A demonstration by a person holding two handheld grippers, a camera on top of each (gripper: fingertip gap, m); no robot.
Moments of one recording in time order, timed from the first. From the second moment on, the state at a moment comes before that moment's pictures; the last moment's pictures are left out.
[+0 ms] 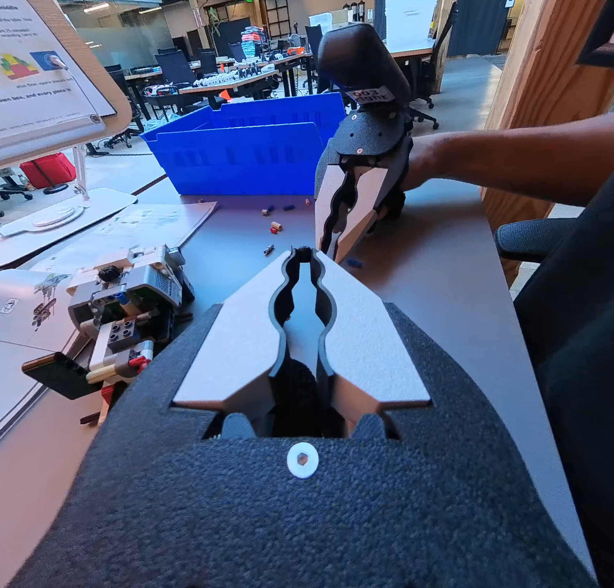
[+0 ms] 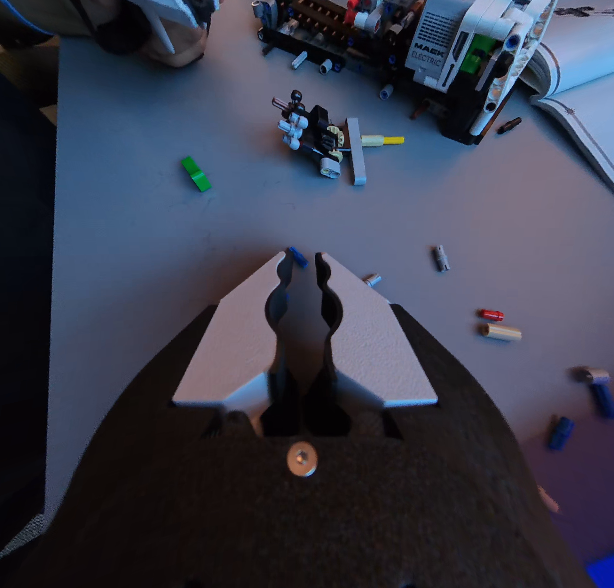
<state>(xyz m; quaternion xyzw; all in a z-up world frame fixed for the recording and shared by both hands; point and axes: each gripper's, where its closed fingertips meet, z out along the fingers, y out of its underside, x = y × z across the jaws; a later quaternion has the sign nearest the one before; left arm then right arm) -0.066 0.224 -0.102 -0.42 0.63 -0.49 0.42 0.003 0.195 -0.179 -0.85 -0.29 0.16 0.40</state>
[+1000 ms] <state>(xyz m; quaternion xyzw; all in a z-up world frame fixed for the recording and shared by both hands) -0.046 0.247 -0.108 -0.44 0.63 -0.44 0.46 0.009 0.210 -0.164 -0.82 -0.33 0.08 0.46</state>
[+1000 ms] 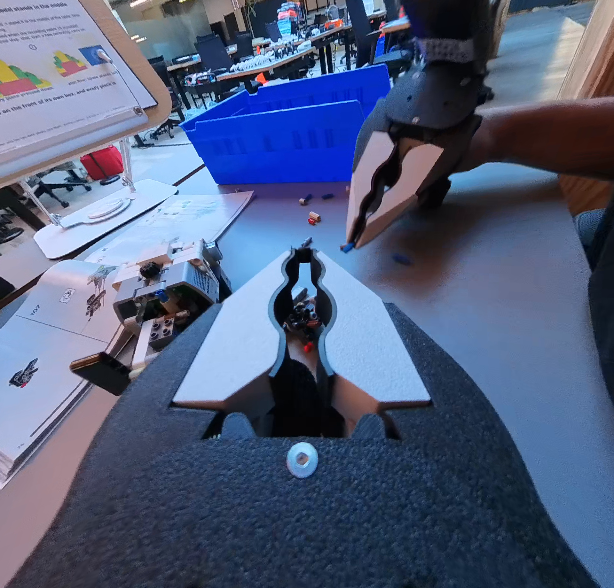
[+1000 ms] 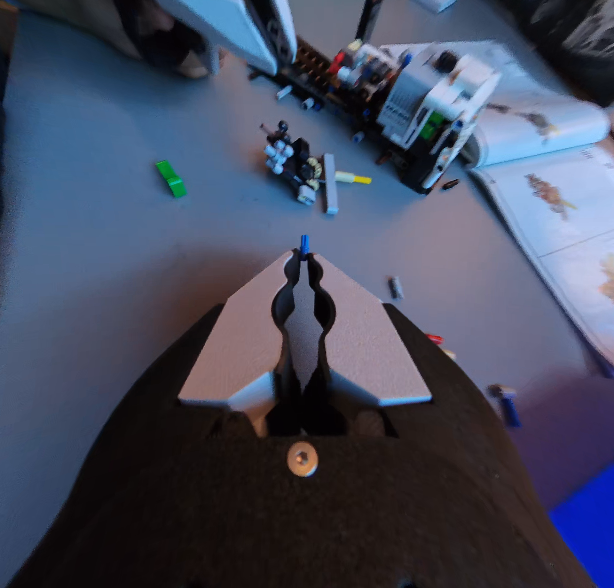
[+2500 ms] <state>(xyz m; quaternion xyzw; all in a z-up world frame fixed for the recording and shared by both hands) -0.041 0.234 -0.126 -0.41 0.69 -0.37 0.47 -0.037 0.231 -0.120 -0.74 -0.54 -0.18 0.37</state>
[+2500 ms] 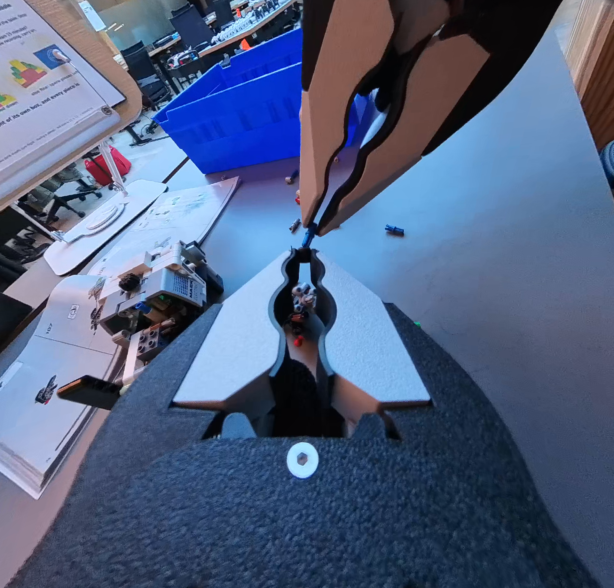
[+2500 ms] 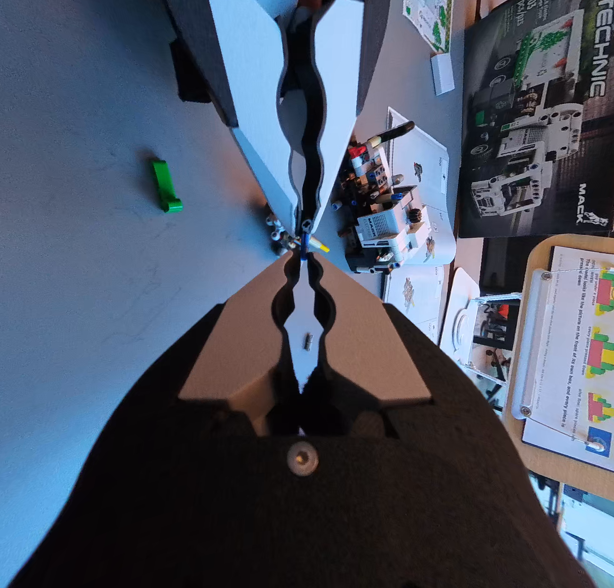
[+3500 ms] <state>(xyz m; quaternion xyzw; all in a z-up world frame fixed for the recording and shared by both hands) -0.037 0.232 -0.153 -0.34 0.75 -0.18 0.54 -0.035 0.225 -0.144 -0.74 -0.57 -0.22 0.28</state>
